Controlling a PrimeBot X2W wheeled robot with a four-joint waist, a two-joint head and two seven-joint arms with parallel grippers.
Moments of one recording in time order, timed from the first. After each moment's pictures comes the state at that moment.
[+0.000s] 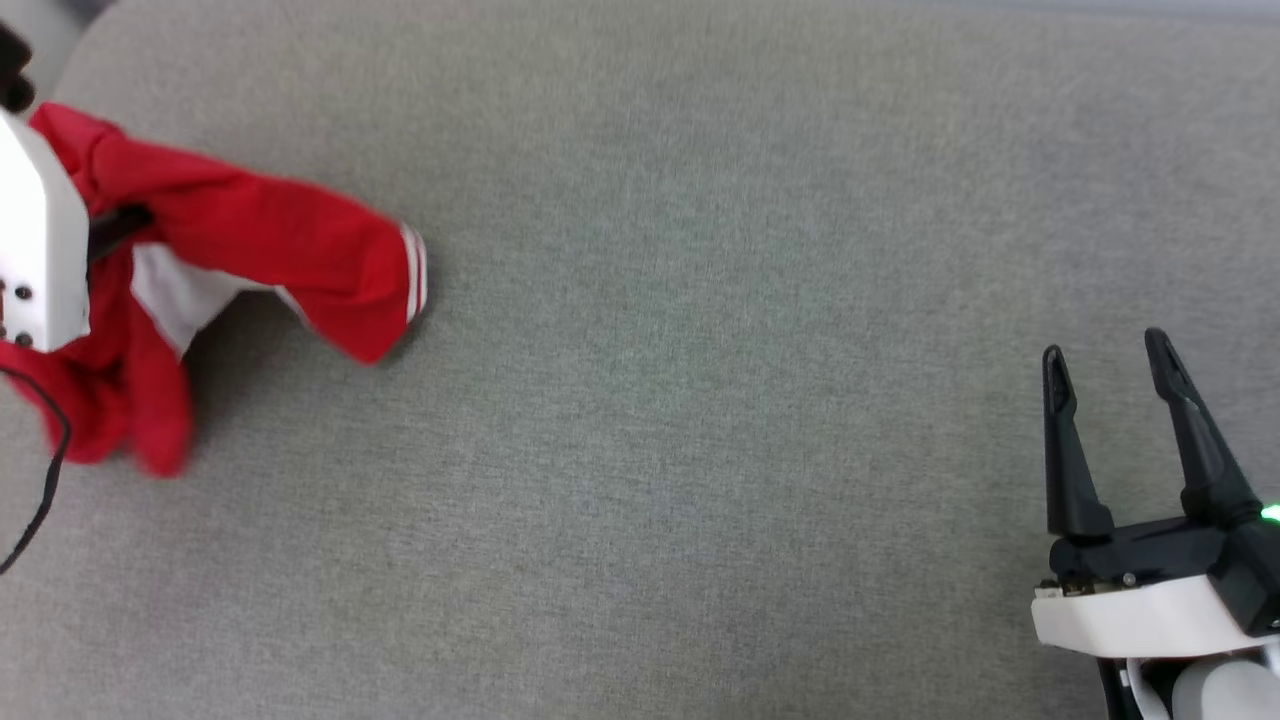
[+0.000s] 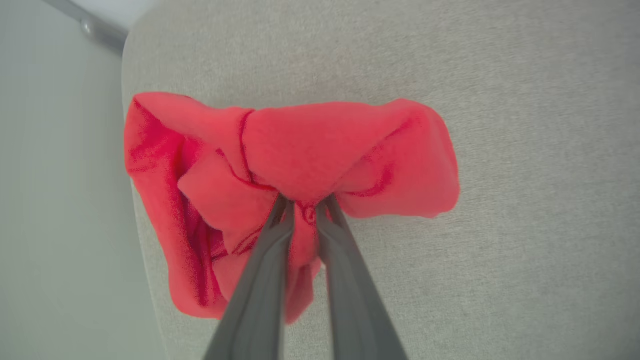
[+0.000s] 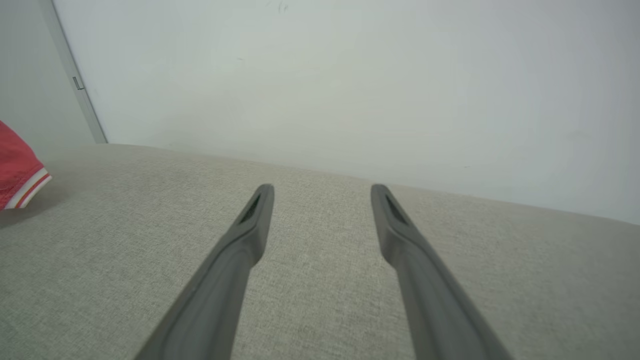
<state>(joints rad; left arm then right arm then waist) -0.90 0.93 -0.55 0.23 -1.00 -0.13 0.85 -0.05 -0.05 -0.04 -0.15 -0.03 0.13 -0.26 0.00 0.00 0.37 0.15</state>
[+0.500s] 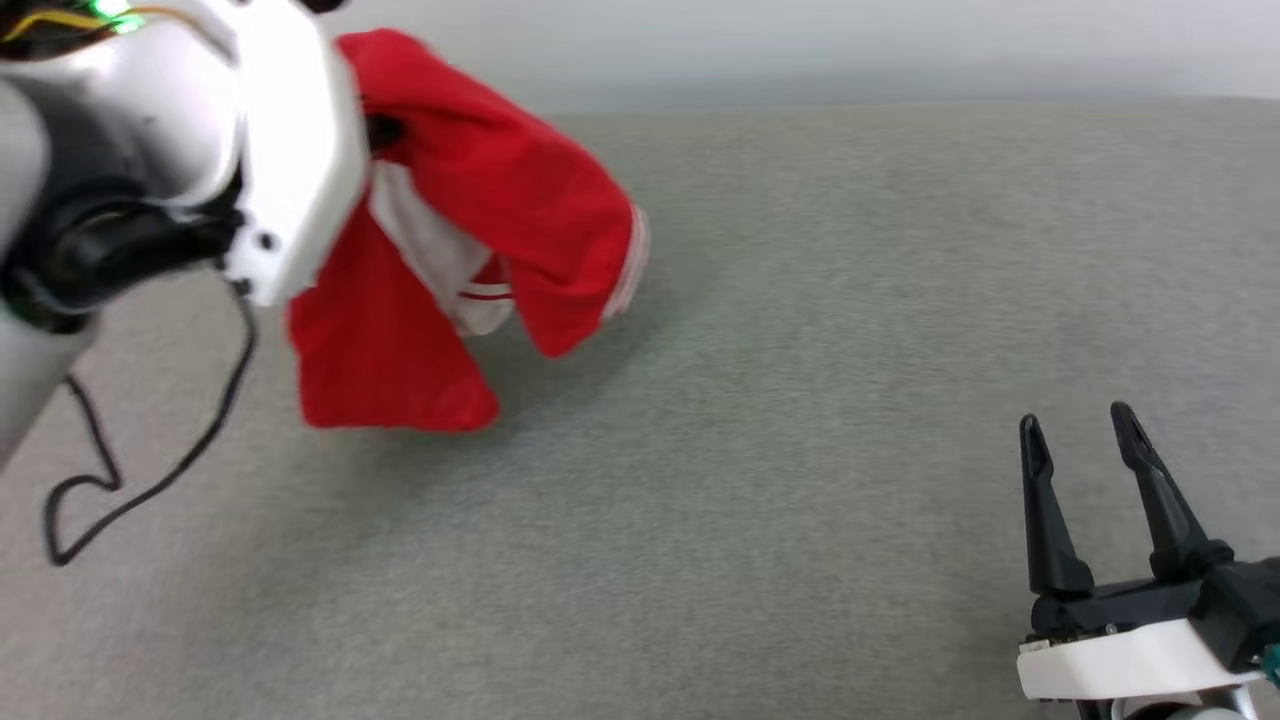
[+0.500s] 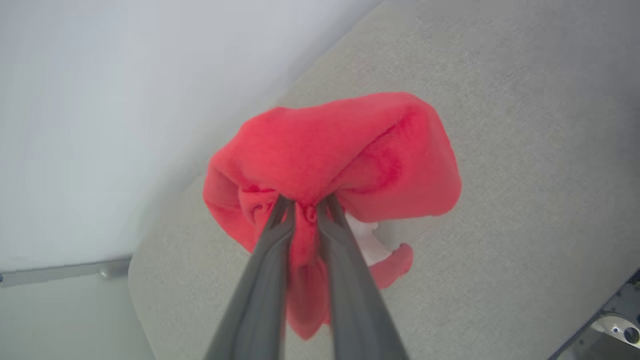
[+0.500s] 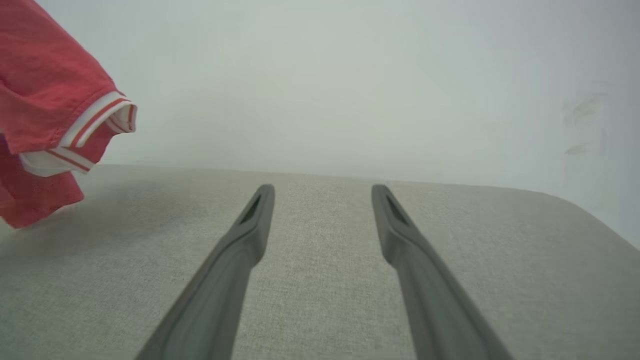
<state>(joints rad) -1.20 0.80 -0.79 -0.02 -0.97 -0.13 0.99 0.02 -0.05 -0.03 -0.09 0.05 0.13 -0.26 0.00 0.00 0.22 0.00</state>
